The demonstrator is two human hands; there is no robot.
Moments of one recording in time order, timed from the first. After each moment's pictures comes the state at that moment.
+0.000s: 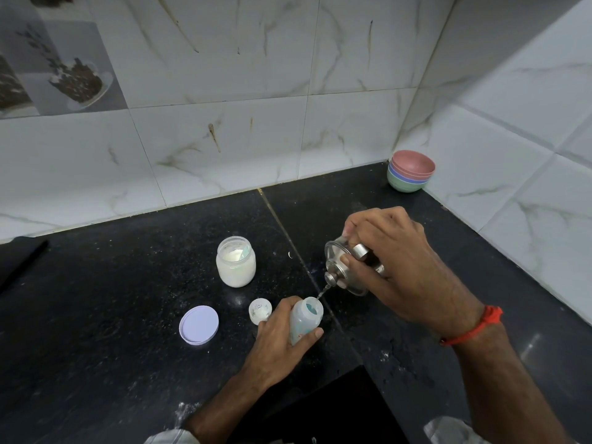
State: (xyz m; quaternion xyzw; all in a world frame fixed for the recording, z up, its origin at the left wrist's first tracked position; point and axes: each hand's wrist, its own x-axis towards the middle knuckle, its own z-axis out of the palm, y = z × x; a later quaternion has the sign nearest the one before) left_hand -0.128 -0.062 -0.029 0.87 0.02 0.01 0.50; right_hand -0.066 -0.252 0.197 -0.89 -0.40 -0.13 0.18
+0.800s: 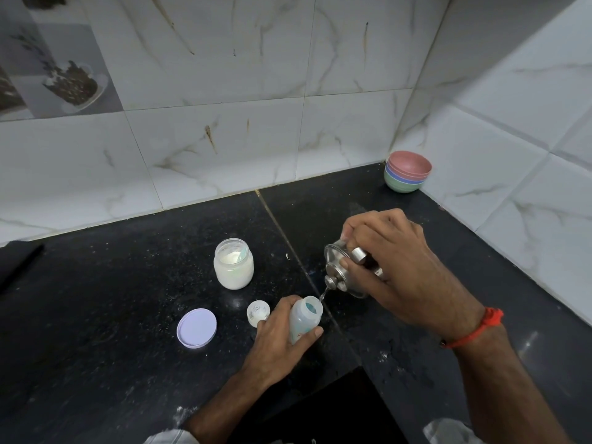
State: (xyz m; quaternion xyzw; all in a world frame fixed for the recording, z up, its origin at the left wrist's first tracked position) left_hand -0.124 -0.063 -0.027 0.86 0.02 0.02 0.51; right_hand -0.068 -0.253 0.199 -0.89 -0.40 -0.13 0.18
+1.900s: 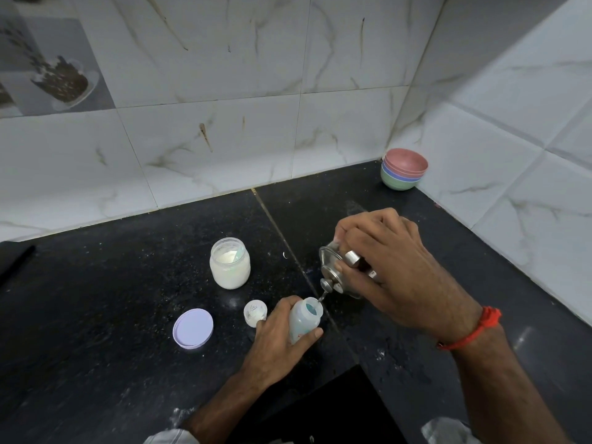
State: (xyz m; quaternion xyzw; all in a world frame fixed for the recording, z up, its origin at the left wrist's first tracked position) left_hand -0.122 -0.066 -0.029 0.87 0.02 0.01 0.50; right_hand -0.071 -0.251 0.200 -0.88 -0.43 -0.15 0.15
